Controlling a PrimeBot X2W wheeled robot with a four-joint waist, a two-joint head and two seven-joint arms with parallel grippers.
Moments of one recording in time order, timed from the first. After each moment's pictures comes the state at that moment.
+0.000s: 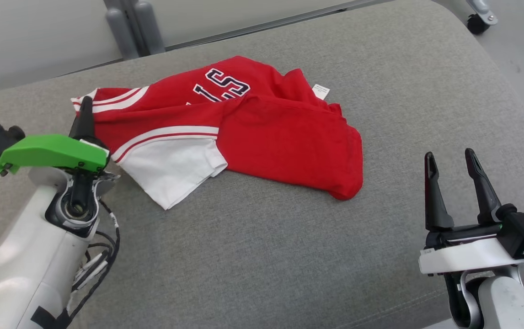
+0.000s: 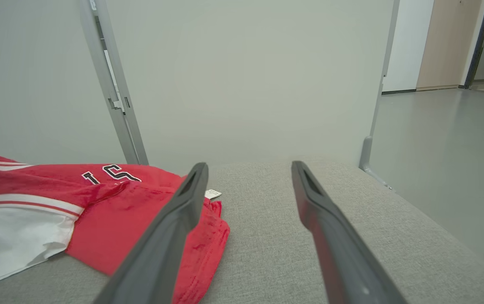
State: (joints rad) left arm -0.74 0.36 -0.61 0.67 -1.60 0.00 -0.26; right arm -0.07 -0.05 -0.01 -0.03 0.14 0.13 -0.26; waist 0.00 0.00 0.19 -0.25
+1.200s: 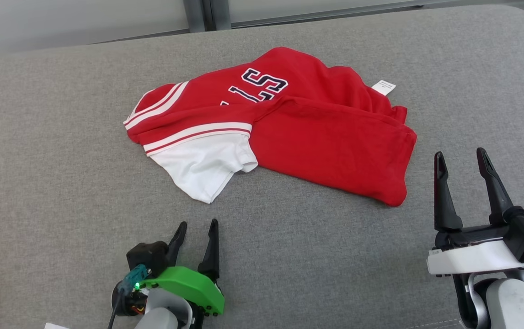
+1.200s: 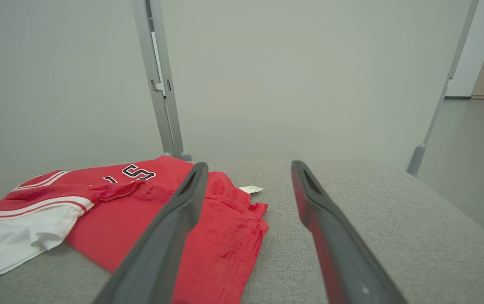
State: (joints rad) left arm -0.21 0.05 -0.42 0.52 -0.56 0.02 -0.26; right arm -0.05 -0.05 -0.04 -0.06 0.08 0.13 -0.26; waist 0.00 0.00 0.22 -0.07
